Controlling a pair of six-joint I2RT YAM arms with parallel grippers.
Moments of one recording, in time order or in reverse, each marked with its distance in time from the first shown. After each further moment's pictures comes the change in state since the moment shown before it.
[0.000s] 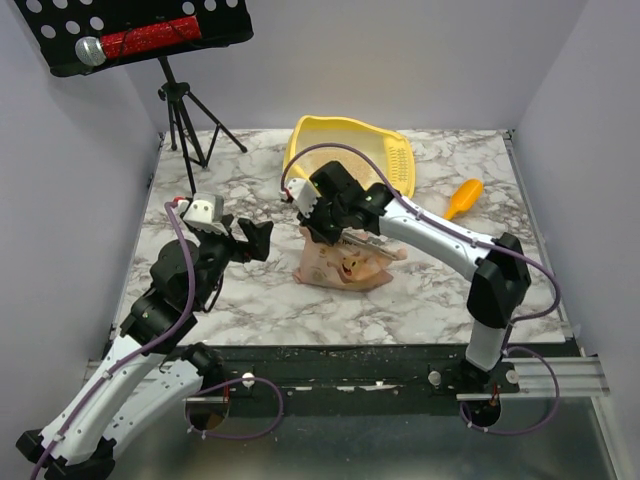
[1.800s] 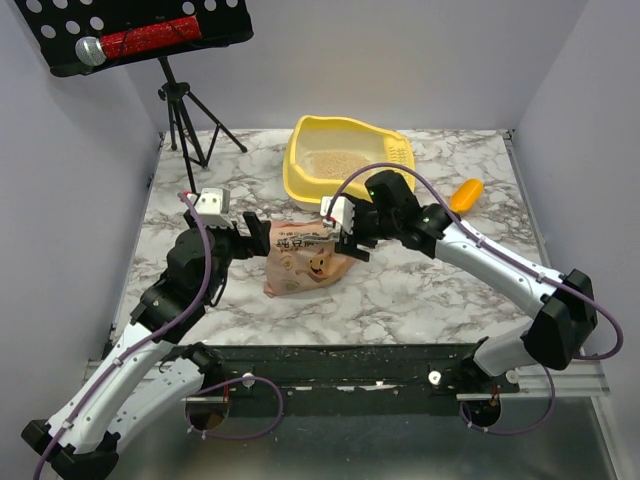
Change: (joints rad) left arm 0.024 0.075 0.000 -0.055 -0.064 -0.039; right arm -0.106 -0.342 -0.338 0.186 -0.121 -0.428
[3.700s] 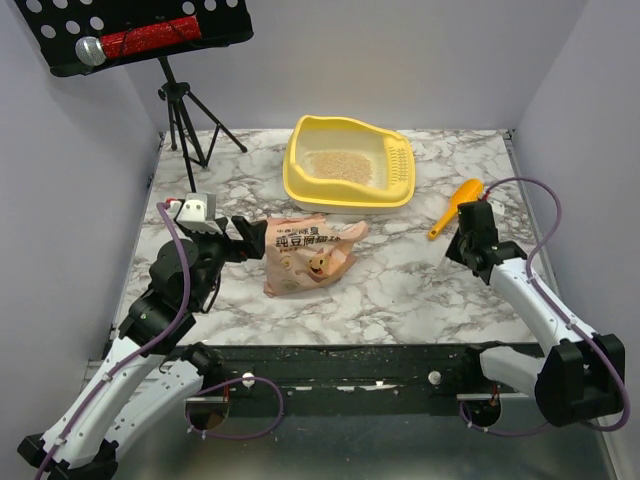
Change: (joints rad) left arm 0.005 -0.084 0.000 0.012 0.030 -0.023; right arm -0.521 -0.301 -0.463 -0.007 0.650 1.181
